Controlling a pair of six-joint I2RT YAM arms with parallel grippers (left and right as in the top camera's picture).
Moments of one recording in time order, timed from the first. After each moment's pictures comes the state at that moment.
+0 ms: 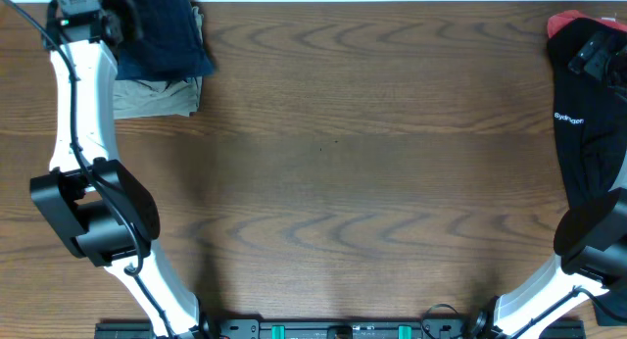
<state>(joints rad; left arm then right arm) 0.24 2.06 1.96 -0.65 -0.12 -0.01 -0.39 1.95 2.01 -1.18 0.18 0.33</state>
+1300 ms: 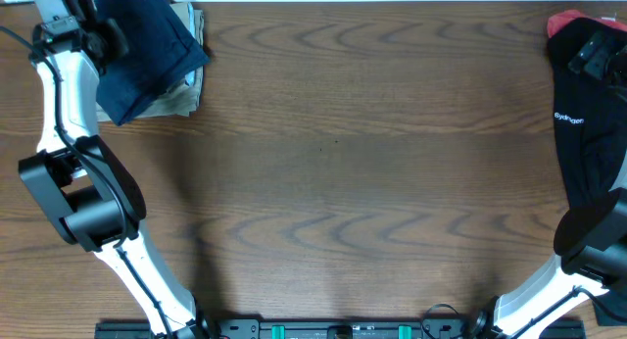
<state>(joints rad) 0.35 2.19 1.91 -0.58 0.07 -0.12 -0.39 1.95 2.01 -1.18 0.18 0.33</state>
